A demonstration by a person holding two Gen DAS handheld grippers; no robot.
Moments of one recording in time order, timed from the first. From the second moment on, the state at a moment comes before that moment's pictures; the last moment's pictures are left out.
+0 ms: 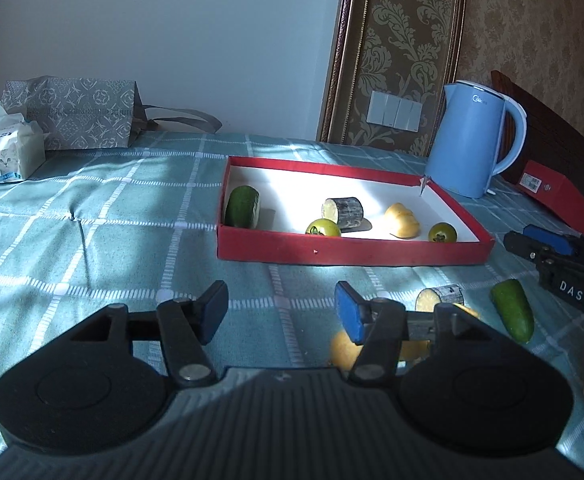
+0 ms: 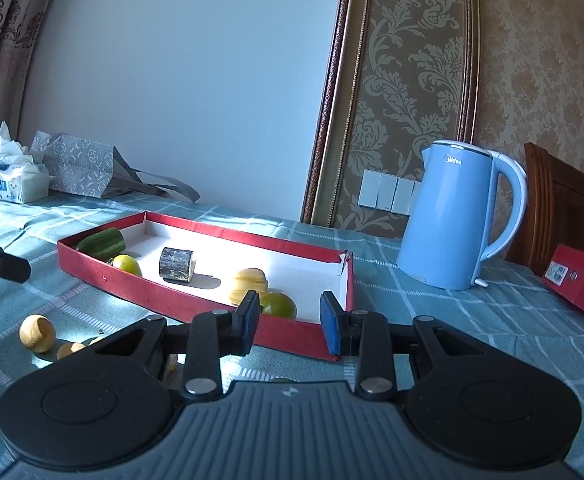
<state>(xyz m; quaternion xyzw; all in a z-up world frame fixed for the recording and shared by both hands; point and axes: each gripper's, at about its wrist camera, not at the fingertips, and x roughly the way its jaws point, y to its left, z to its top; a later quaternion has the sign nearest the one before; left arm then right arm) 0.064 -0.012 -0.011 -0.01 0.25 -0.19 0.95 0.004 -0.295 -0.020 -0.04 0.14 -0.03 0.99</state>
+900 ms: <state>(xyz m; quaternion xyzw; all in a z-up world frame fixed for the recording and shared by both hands) 0.061 -0.012 -0.010 -0.01 0.24 -0.21 0.95 0.012 -0.299 -0.036 0.05 0.28 -0.01 0.96</state>
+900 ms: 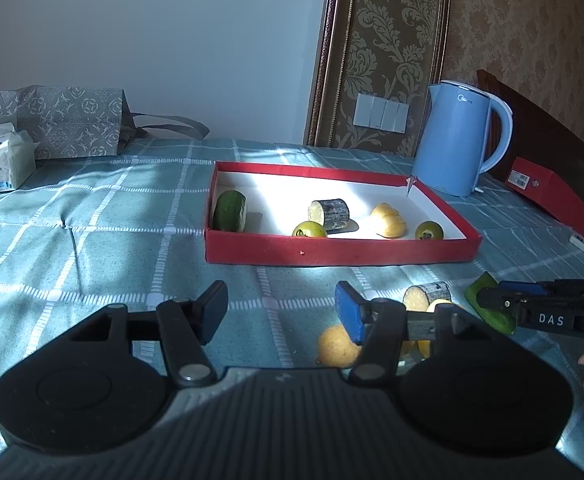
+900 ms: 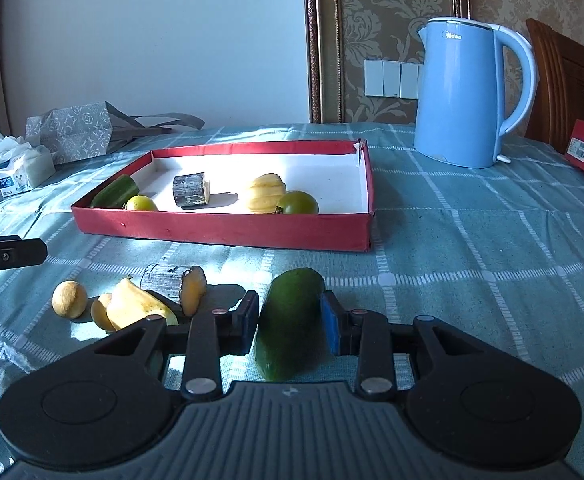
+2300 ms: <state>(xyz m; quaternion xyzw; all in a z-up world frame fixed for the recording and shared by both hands) 0.066 -0.012 -0.014 -0.01 0.26 -0.22 0.94 0.133 -0.270 0.003 0.03 0.24 0.07 0.97</state>
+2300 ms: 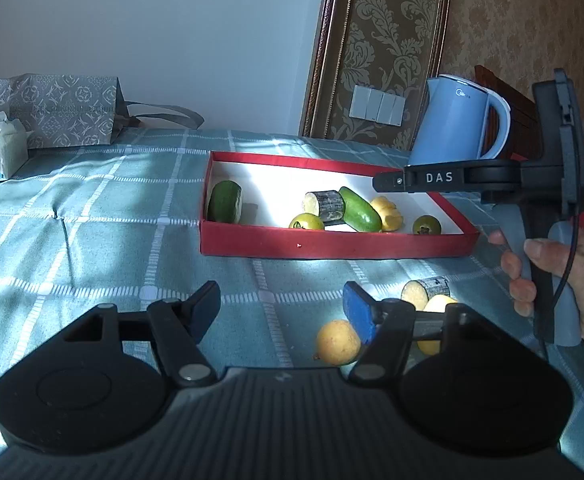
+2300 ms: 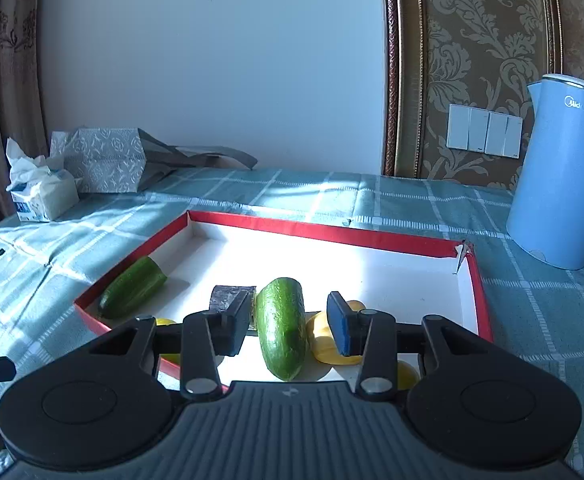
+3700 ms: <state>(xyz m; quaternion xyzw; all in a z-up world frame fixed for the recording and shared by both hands) 0.066 -0.062 -0.038 0.08 0.29 -0.23 0.92 -0.004 -0.271 -0.016 0.02 0.10 0.03 0.99</state>
